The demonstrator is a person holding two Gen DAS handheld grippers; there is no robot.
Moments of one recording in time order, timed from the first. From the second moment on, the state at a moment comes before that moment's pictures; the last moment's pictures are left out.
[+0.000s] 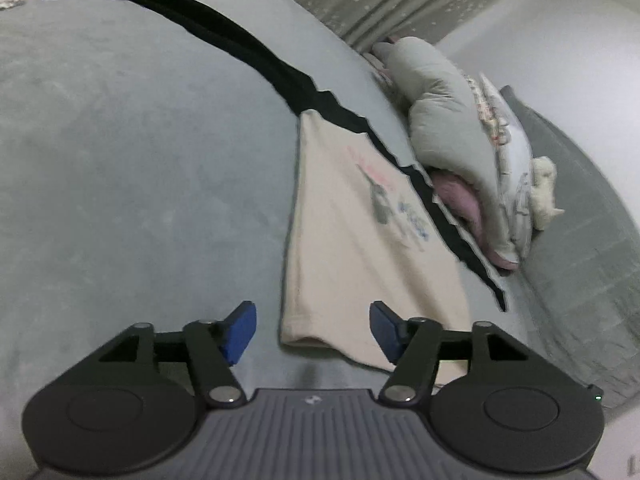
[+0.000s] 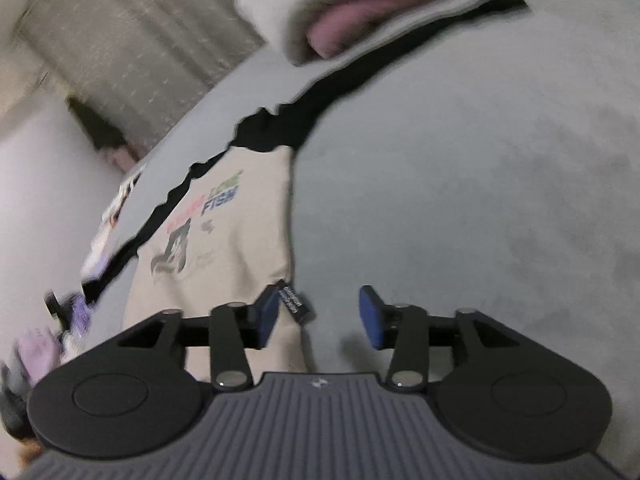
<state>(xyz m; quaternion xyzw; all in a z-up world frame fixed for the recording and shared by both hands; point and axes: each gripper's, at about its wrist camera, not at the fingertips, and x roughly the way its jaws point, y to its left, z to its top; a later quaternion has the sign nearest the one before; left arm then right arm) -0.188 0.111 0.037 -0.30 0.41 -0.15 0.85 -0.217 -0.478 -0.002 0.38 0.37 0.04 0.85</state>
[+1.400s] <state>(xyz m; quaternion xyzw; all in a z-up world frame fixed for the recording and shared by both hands) -0.124 0.070 0.018 -0.28 0.47 -0.17 0.82 -0.219 -0.418 0.026 0.31 0.30 0.08 0.90</state>
